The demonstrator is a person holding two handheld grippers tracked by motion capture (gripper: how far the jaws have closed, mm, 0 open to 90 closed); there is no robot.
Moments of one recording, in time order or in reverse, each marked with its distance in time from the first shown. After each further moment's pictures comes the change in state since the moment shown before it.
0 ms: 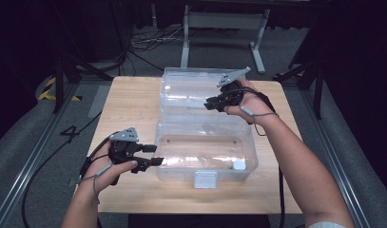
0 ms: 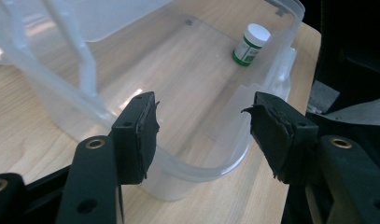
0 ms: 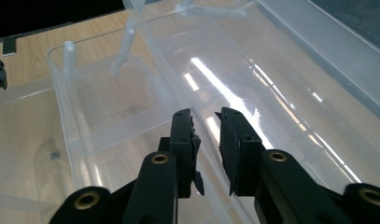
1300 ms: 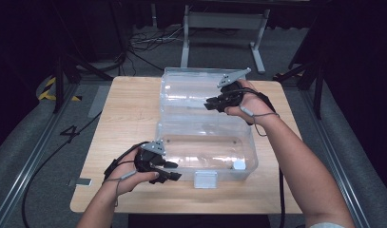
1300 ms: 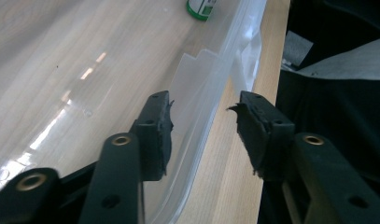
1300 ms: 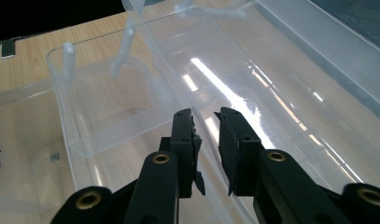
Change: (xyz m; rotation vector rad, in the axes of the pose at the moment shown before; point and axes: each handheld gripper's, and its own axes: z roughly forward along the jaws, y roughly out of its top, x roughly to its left) left arm -0.020 -0.001 0.057 0.190 -0.136 0.068; right arm 0.001 -0.002 0.000 -0.008 -0.006 0.007
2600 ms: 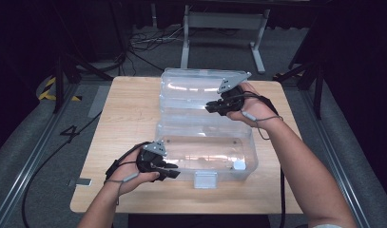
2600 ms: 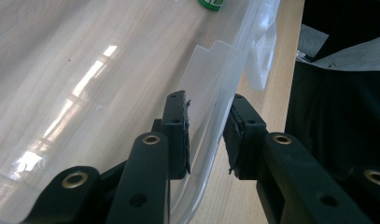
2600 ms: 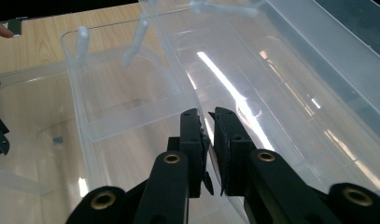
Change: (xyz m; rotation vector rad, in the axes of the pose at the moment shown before) left arm 0.001 0.000 0.001 0.023 0.044 0.008; right arm 0.015 -0.001 -0.009 0.011 -0.007 -0.093
